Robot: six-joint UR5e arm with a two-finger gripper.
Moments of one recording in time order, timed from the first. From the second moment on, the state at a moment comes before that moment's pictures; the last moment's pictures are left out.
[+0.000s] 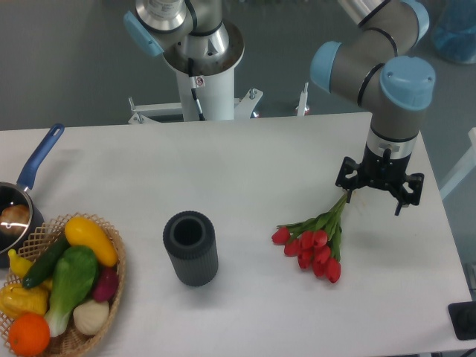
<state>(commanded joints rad) 2.78 -1.96 -1.58 -0.95 1.45 1.15</state>
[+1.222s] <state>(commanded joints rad) 2.77 -1.97 -1.77 -0.88 1.45 1.26</state>
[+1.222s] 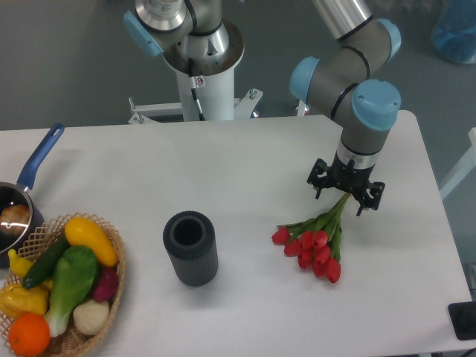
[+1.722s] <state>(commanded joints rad) 2.73 -2.05 -1.74 -0.86 1.45 1.25</state>
